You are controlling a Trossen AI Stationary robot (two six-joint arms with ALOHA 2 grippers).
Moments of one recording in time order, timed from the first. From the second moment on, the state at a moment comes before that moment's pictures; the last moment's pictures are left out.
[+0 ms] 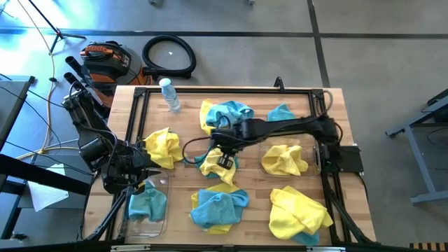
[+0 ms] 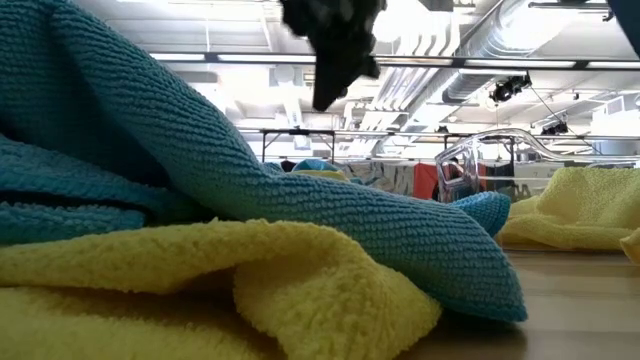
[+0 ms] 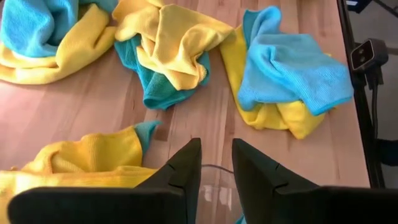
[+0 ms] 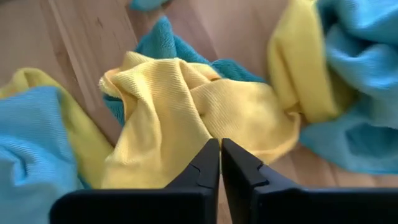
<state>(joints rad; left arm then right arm) -0.96 0.92 0.93 -1.10 -0.67 -0.95 0.07 2.04 1.92 -1.08 0.14 0.38</state>
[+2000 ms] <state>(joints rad) -0.96 0.92 0.93 -1.09 -0.77 -0.97 0.22 1.53 1.70 -1.56 0.46 1.08</state>
